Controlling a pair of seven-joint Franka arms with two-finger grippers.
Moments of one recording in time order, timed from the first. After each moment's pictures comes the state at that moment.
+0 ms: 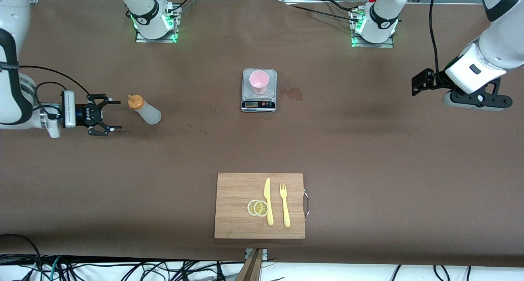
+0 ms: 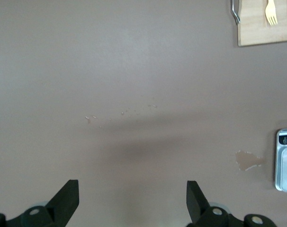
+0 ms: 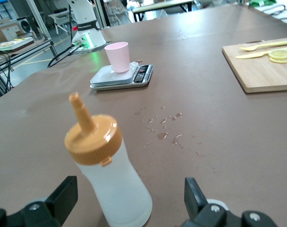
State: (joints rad) left arm -0.06 0.01 -0.06 -1.67 -0.01 1.59 -0.02; right arm -0.12 0.58 -0.29 -1.87 0.91 1.50 -2.47
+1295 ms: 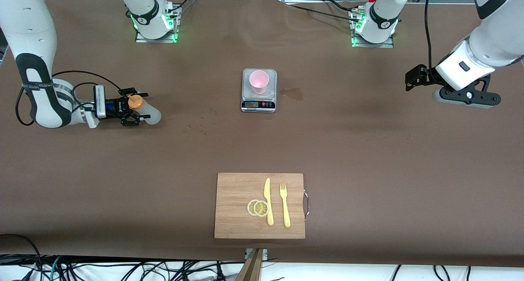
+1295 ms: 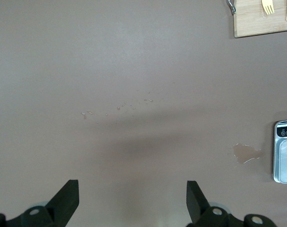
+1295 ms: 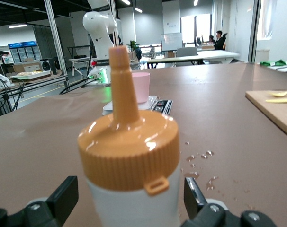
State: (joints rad) left arm -0.07 0.01 -0.06 -1.68 -0.01 1.58 -0.02; right arm -0.09 0.67 -0.26 -2.01 1.06 1.42 -2.73
